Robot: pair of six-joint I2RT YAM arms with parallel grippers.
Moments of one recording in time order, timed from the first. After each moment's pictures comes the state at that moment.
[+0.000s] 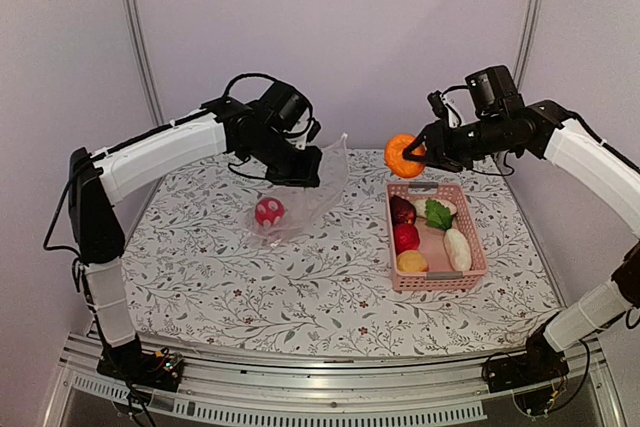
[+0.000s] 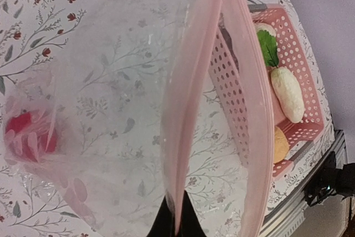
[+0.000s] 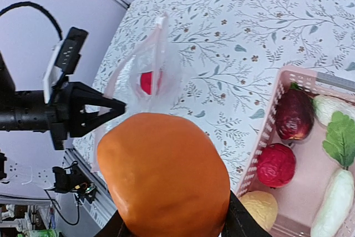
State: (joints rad) left arm -0.78 1.92 1.86 -0.86 0.08 -0.47; right arm 0.51 1.44 1.49 -0.76 -0.33 0.46
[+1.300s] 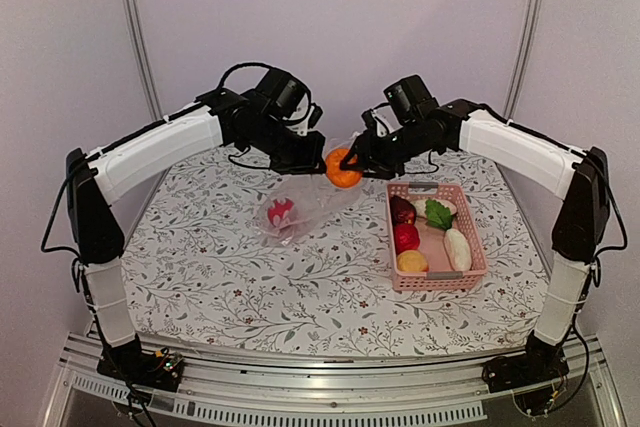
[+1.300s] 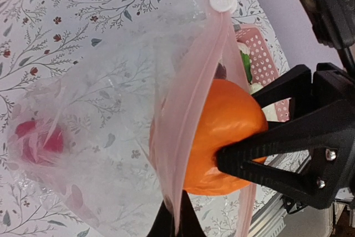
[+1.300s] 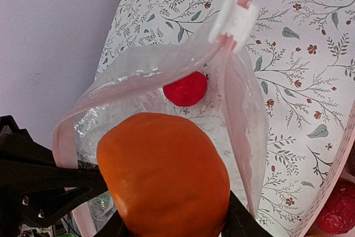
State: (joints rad) left arm -0.78 1.92 1.93 -0.83 0.12 -0.51; right arm 0.67 1.87 1.77 -0.66 -0.36 0.62
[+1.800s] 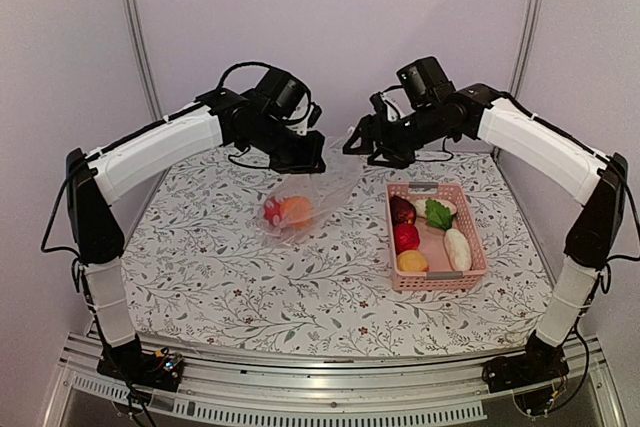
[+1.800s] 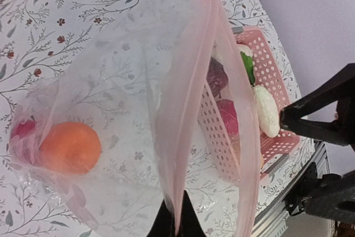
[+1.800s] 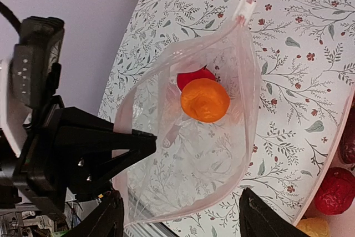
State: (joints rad) left arm -0.78 1.92 1.93 -0.82 0.11 -0.51; right arm 0.67 1.83 1.83 -0.76 -0.35 0.61
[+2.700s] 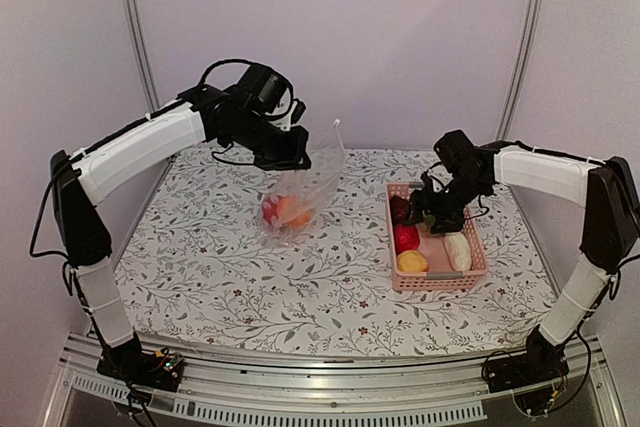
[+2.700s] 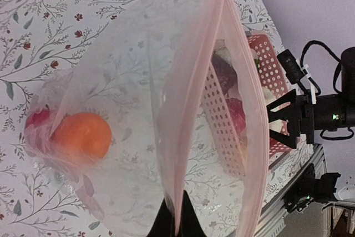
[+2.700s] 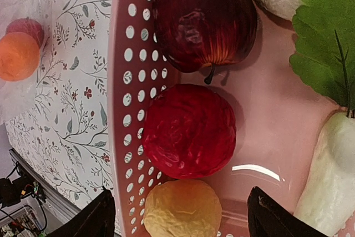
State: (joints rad) left arm -0.73 1.85 1.87 -0.85 0.12 -0.51; right arm 0.45 1.69 1.27 -0.77 -0.28 0.47
